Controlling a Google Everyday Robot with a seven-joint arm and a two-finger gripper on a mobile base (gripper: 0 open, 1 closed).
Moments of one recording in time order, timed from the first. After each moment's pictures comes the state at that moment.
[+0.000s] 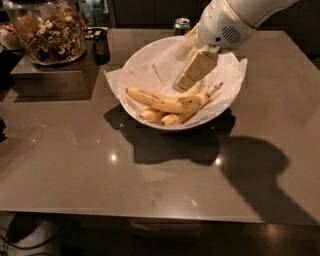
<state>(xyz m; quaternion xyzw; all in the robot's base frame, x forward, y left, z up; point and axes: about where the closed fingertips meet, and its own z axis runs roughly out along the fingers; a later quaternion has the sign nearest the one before) 0.546 -0.060 0.982 -0.65 0.69 0.15 0.28</state>
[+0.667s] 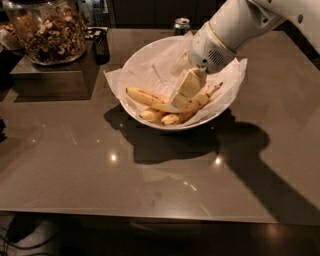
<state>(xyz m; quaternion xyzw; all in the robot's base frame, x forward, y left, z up) 0.558 -0.046 0.928 -0.64 0.70 0.20 0.24</state>
